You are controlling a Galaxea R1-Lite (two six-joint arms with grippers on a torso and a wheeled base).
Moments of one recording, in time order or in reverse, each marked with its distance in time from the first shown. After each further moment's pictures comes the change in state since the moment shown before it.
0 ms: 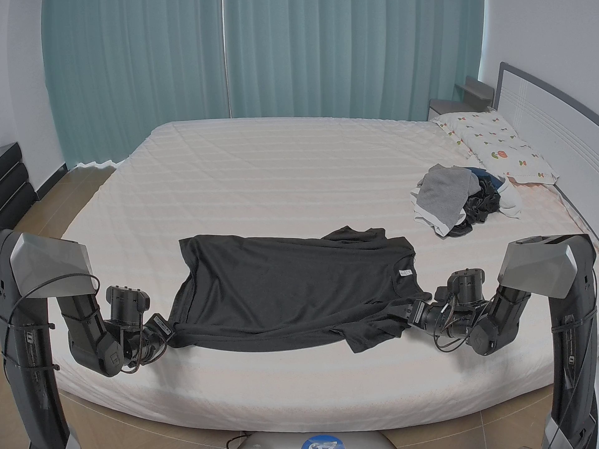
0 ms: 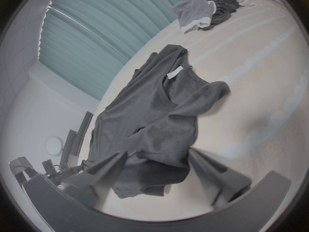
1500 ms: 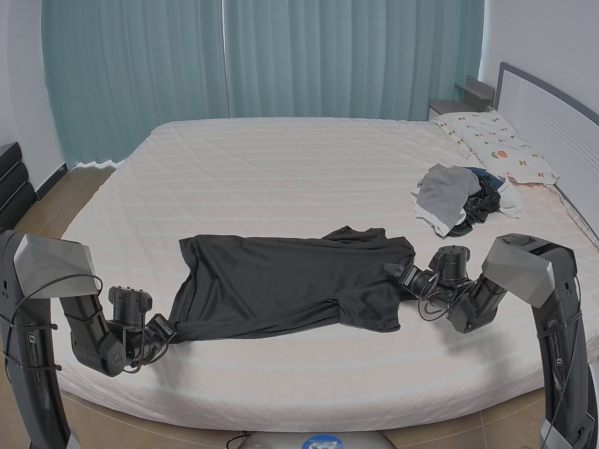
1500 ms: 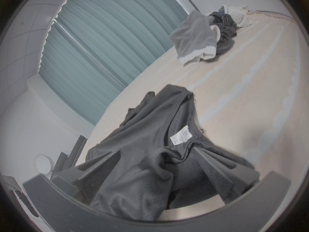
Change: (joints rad) left arm -0.001 0.014 -0.014 0.001 0.013 0.002; right arm 0.000 0.132 -0.376 0.035 -0.216 0.066
